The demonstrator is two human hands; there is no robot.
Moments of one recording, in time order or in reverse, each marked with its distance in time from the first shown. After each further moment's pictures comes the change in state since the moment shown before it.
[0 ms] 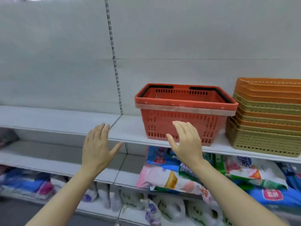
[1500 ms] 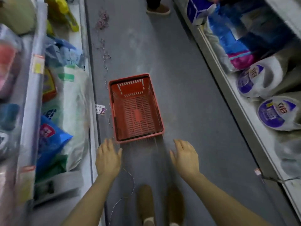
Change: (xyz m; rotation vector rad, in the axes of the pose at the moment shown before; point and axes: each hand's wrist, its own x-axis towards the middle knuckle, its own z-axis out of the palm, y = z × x) left_hand -0.737 -0.522 0.136 0.233 -0.509 -1.631; right_hand -0.538 -0.627 0.473 0.490 -1.190 -0.600
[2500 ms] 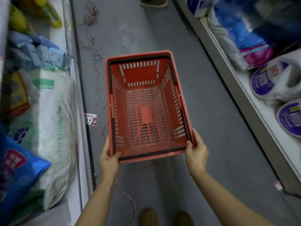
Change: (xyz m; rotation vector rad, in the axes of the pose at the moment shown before) left_hand 0.106 0.032 0.048 -1.363 -0.072 -0.310; right_hand 0.111 0.018 0.079 0.762 0.242 0.632
